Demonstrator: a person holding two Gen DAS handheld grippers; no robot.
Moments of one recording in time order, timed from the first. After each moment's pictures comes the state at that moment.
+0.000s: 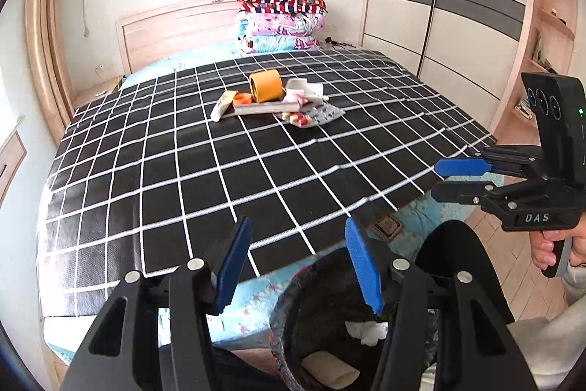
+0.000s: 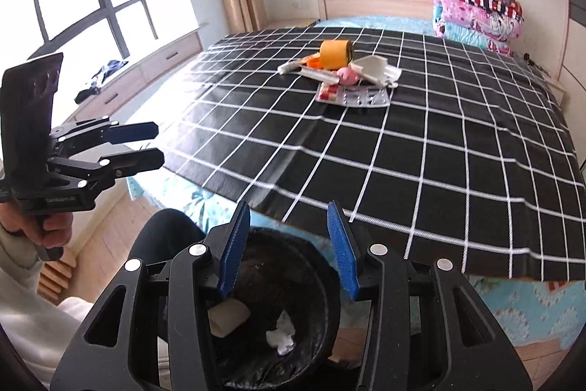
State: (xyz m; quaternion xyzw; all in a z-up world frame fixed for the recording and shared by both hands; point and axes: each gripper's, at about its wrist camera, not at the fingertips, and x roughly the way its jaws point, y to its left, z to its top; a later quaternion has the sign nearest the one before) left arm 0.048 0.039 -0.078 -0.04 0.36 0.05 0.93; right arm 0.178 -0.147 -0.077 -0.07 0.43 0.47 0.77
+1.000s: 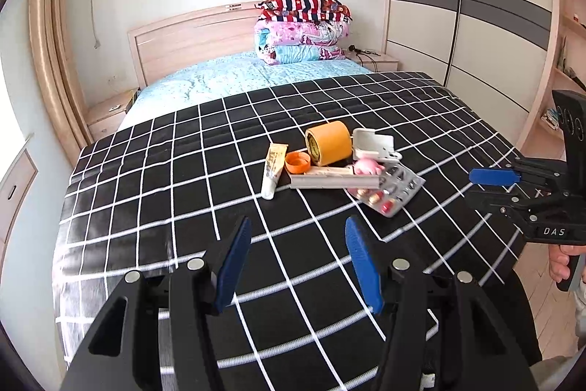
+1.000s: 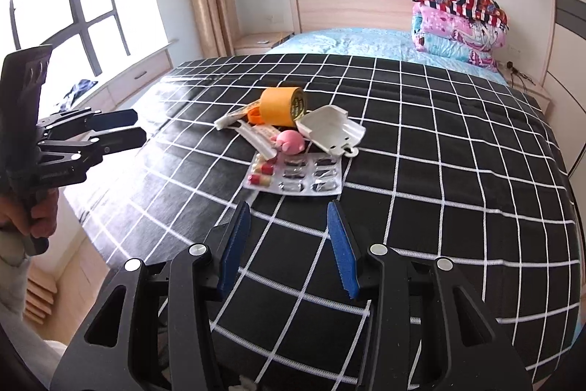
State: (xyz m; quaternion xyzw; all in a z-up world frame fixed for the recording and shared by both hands) left arm 0.153 0.119 -0.058 -0.02 0.35 0.08 0.93; right arm 0.280 -0.099 -0.085 -0.07 0.42 0.43 0.80
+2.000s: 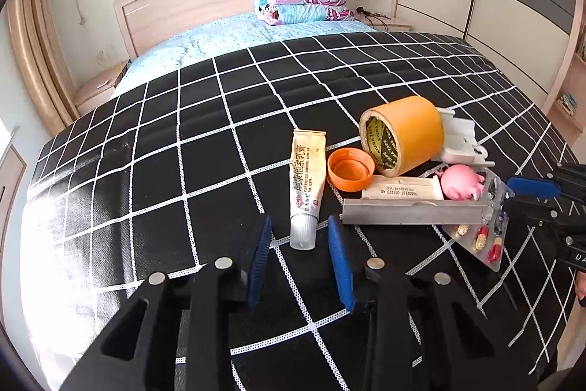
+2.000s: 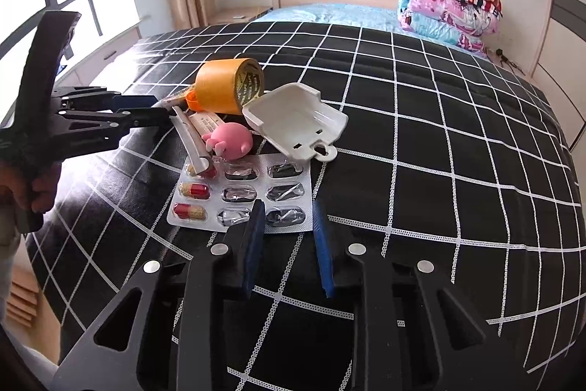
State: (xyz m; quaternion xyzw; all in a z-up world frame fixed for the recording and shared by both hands) left arm 0.255 0.175 -0.119 -0.02 0.43 0.08 0.90; right arm 0.321 -0.063 -0.128 -0.12 0.45 0.39 0.79
